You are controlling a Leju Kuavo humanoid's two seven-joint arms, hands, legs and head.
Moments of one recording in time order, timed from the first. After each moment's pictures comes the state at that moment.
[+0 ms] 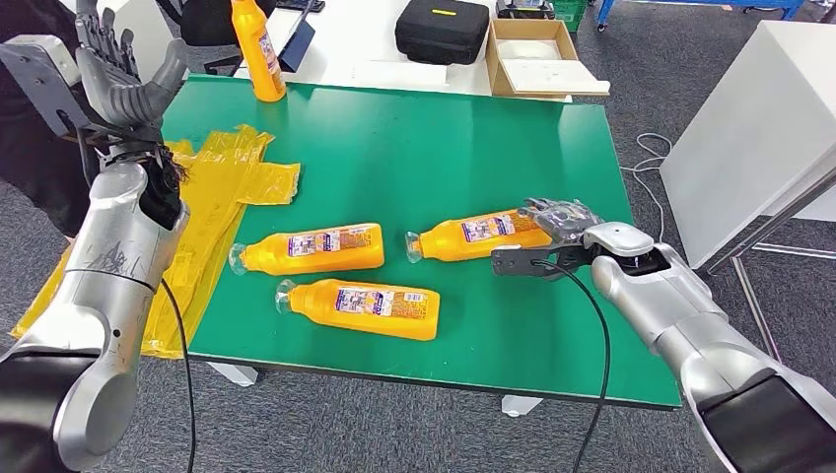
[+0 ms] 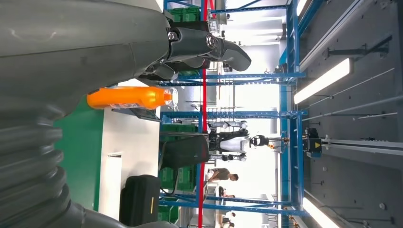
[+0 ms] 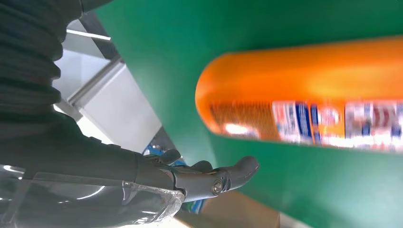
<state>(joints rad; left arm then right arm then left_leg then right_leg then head) -0.94 0.08 0.03 -0.82 0.18 0.20 -0.52 -0.94 -0.24 0.90 -0.51 0.88 0.27 -0.15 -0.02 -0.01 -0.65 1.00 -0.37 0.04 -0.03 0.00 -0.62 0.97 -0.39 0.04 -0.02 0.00</state>
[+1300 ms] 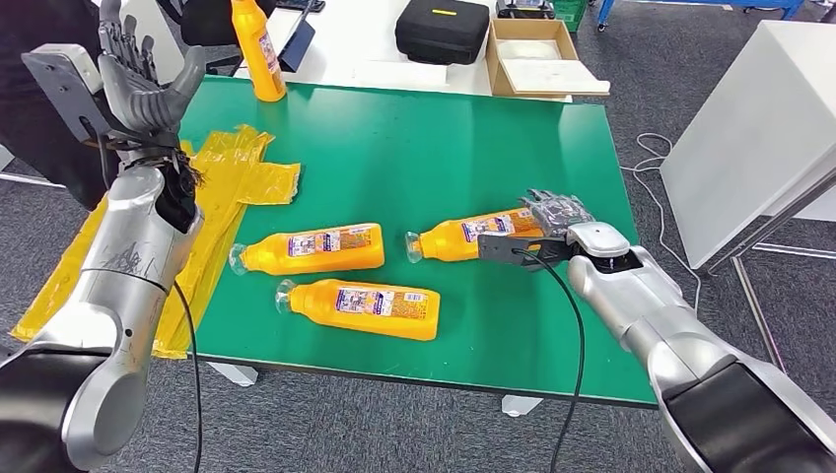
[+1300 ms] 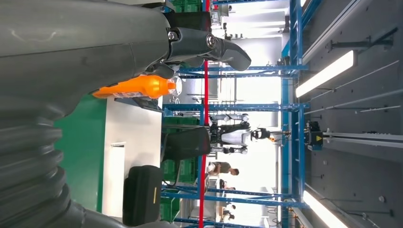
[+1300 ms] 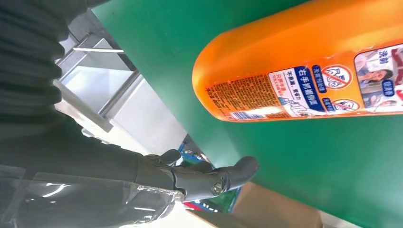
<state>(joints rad) -0.95 0.05 0.02 -0.76 0.18 0.19 -0.56 -0.98 -0.12 0.87 -0.34 0.90 0.14 0.00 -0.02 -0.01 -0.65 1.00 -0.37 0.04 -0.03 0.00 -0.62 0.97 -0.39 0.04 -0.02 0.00</state>
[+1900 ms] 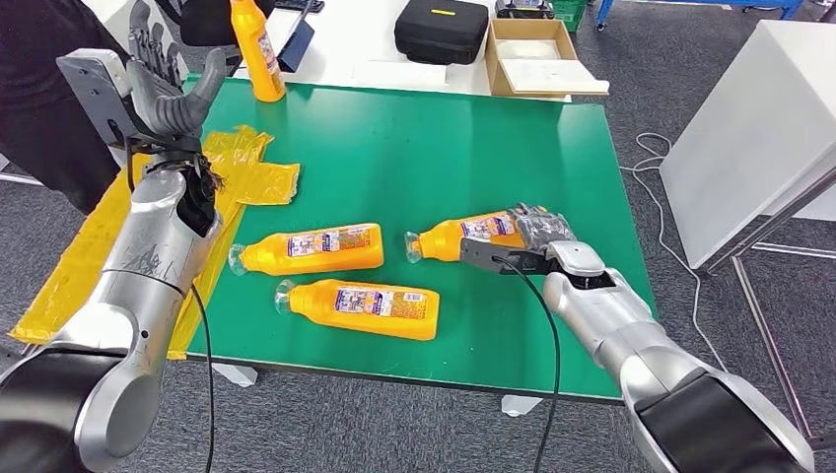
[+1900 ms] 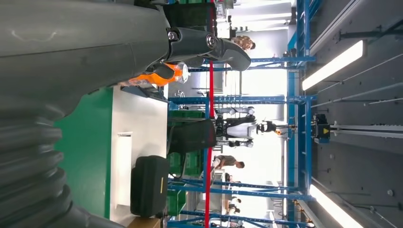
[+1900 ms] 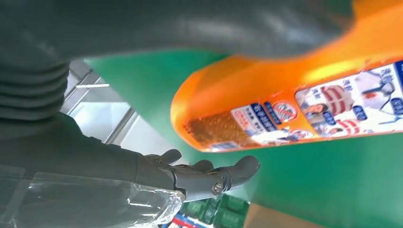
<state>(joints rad) -0.95 0.00 0.02 -0.74 0.15 0.19 -0.56 -0.92 -0.04 0.78 -0.30 0.91 0.07 0.09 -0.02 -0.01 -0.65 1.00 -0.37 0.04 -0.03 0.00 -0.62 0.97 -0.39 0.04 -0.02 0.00</state>
